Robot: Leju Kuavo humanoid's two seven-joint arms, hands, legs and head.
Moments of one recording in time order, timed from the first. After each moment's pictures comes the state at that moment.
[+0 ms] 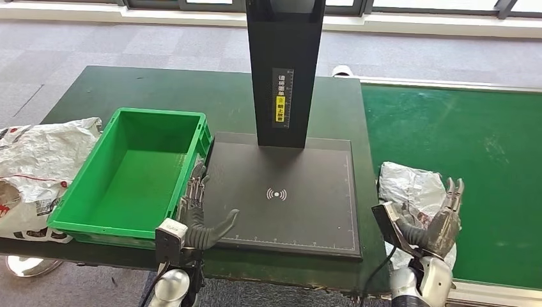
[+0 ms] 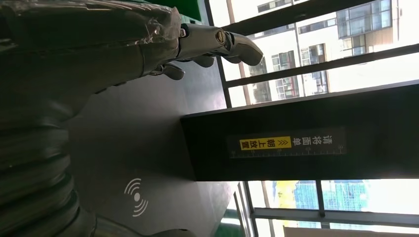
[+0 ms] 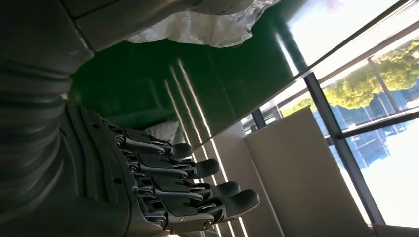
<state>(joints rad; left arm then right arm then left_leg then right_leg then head) -0.01 -0.27 -0.18 -1.33 -0.11 0.15 -0.70 -0.19 0.28 -0.52 -1.08 1.38 -0.70 -0.43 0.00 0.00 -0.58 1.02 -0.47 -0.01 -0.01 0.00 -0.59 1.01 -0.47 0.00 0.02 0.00</state>
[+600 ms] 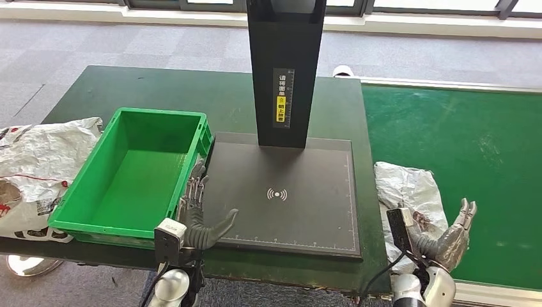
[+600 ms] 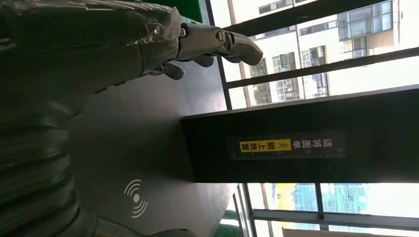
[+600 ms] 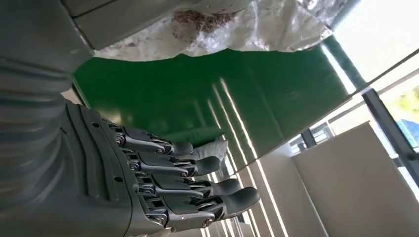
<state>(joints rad) -0.01 -0.27 -0.18 -1.33 -0.10 0.15 -0.70 -0.24 0.29 -0.68 -0.97 1.38 -0.70 -0.37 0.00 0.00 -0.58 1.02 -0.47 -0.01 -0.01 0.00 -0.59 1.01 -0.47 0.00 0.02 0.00</state>
